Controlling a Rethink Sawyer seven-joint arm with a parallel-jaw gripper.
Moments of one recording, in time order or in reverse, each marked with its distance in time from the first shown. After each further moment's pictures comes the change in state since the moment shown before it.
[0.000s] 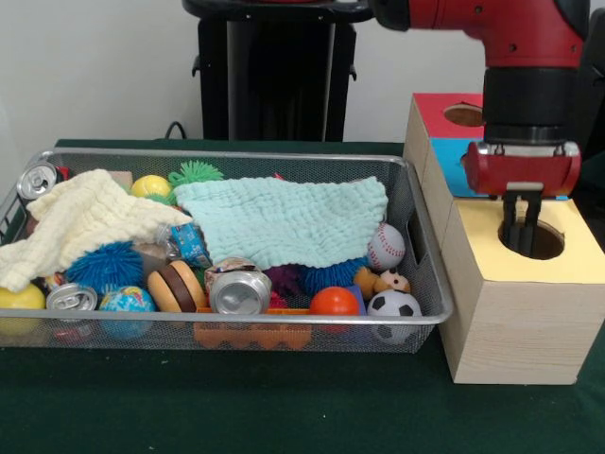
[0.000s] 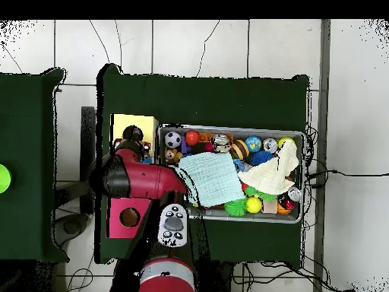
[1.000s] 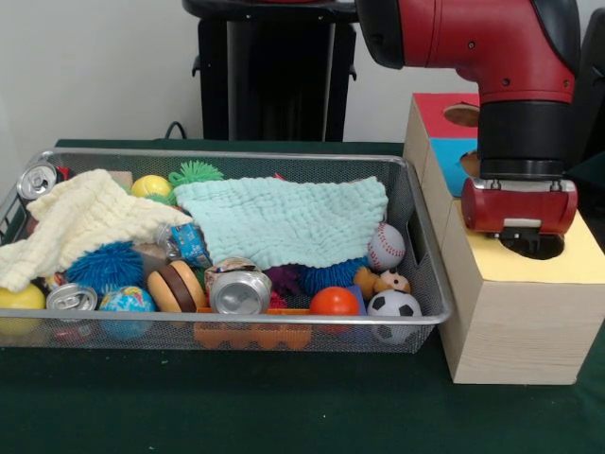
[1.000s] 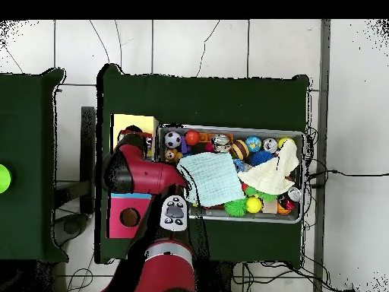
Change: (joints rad) arm -0.002 0.107 0.000 -0.061 0.000 -0.205 0.000
